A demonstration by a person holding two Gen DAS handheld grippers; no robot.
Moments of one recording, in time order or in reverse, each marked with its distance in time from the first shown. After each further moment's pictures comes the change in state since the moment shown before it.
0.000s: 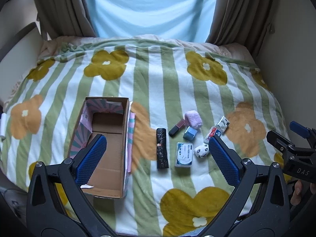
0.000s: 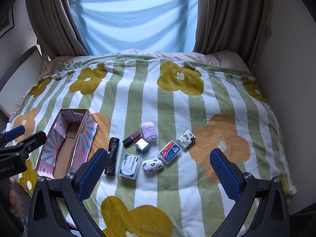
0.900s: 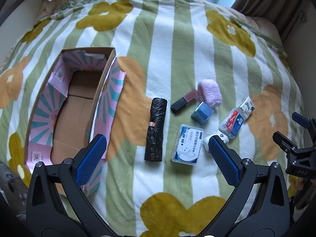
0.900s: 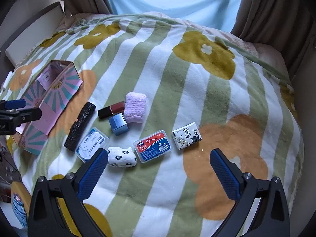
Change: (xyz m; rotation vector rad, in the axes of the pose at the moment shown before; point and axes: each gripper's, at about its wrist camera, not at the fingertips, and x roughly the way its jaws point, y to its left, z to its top) left arm 0.173 -0.028 -0.037 -0.009 0.262 0.057; right arm 0.172 -0.070 -0.024 -0.305 0.157 0.183
